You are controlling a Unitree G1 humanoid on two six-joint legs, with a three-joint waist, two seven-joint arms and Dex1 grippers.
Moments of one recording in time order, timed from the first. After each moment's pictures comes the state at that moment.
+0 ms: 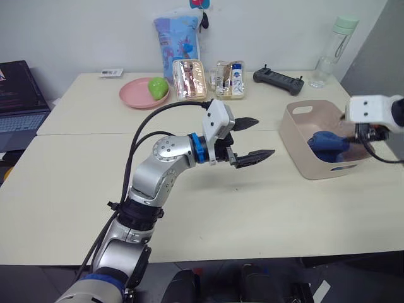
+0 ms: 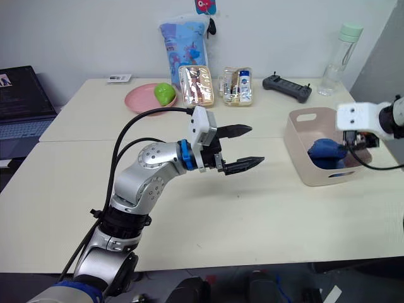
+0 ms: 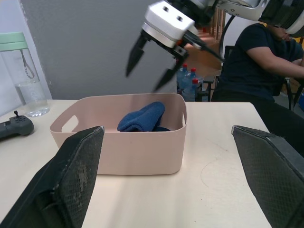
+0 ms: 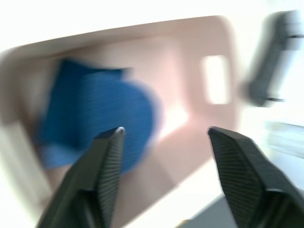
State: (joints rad) left arm -0.72 0.26 -0.21 -0.11 -0.41 0.45 -0.85; right arm -1.06 -1.08 0.25 0.60 -0.30 -0.13 1.22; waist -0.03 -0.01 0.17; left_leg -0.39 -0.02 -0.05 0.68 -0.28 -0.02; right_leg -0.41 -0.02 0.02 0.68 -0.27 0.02
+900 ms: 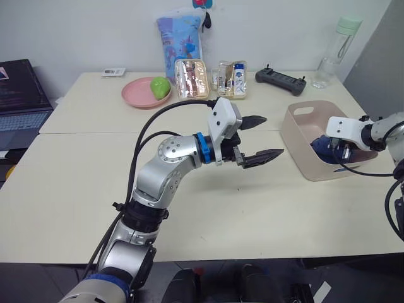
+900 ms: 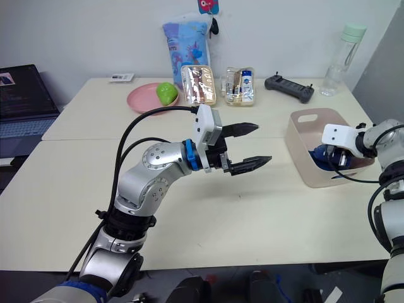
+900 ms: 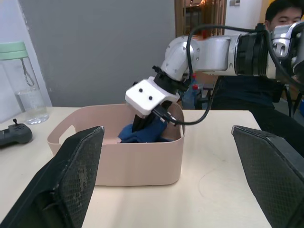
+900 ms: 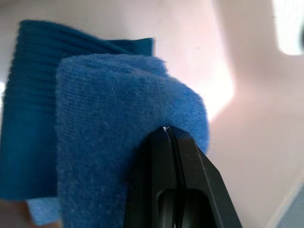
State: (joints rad) left arm -0.72 0.24 -0.21 -0.15 -0.41 0.48 -0.82; right arm -1.13 -0.89 0.32 1.12 -0.43 -0.25 1.01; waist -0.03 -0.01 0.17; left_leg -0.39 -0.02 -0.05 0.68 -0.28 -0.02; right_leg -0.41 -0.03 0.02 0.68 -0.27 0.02
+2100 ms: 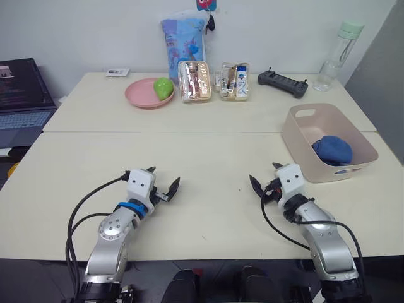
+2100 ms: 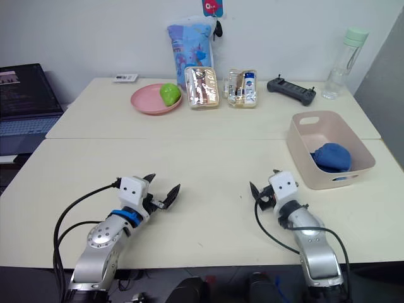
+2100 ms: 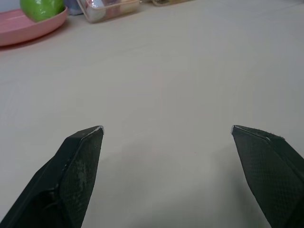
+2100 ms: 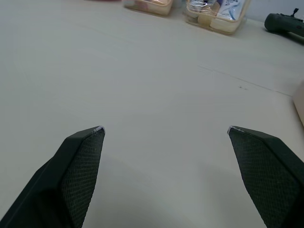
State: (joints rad) left arm 0.01 0.33 0.08 -0.12 -0.13 0.13 -0.42; right arm -0.03 -0.21 0.06 -0.31 -0.02 0.32 0.36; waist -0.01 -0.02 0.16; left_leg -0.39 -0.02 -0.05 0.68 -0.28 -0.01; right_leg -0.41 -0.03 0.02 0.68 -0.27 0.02
